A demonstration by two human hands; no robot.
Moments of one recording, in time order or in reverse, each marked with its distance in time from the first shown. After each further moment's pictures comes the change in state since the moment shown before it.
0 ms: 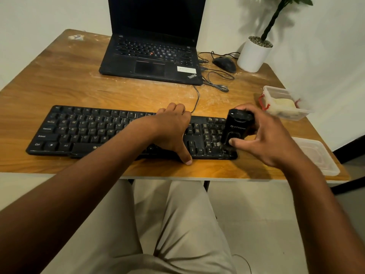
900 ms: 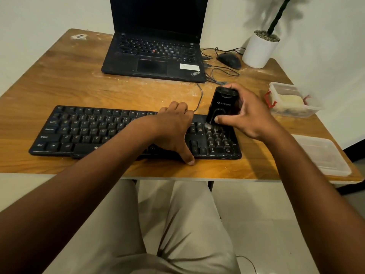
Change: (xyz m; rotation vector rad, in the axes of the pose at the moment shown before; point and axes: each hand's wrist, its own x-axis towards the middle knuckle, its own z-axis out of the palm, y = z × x) left_hand 0.000 0.002 -0.001 -0.002 -0.002 0.001; right_hand 0.063 0.002 0.014 0.194 -0.049 -0.053
